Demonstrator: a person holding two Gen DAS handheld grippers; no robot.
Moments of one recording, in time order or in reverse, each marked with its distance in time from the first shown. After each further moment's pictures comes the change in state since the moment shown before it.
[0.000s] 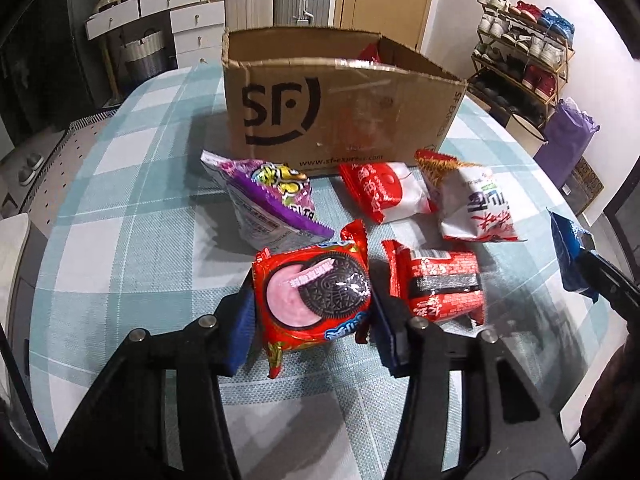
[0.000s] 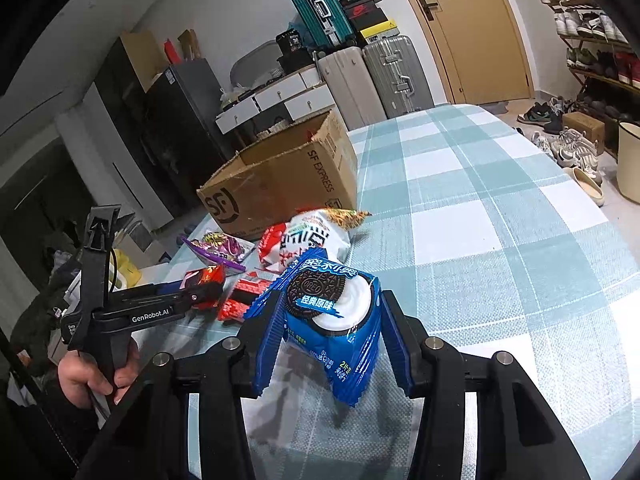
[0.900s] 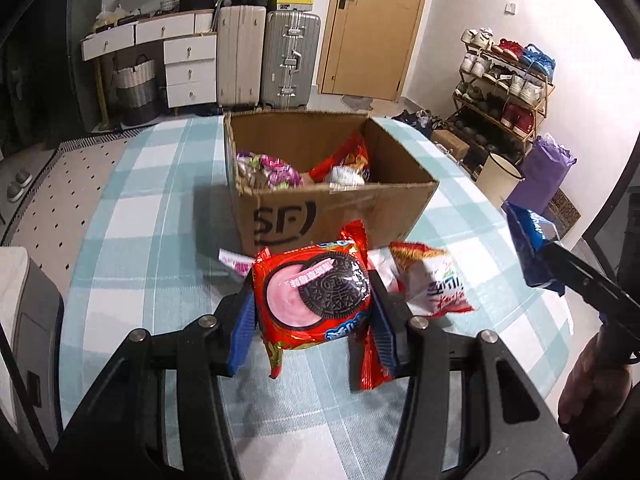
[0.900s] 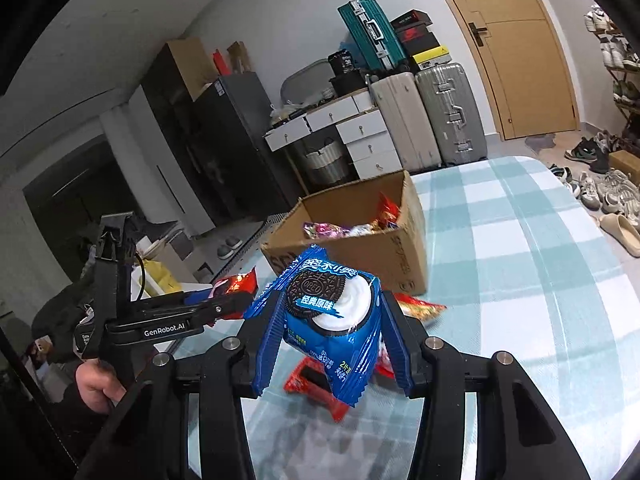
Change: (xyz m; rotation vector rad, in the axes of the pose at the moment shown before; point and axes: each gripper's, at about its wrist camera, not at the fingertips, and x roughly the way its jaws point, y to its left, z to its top) left arm -0.057 0.016 0.059 -0.010 -0.129 -0.081; right arm 0.001 0.047 0.074 -0.086 -0.069 0.164
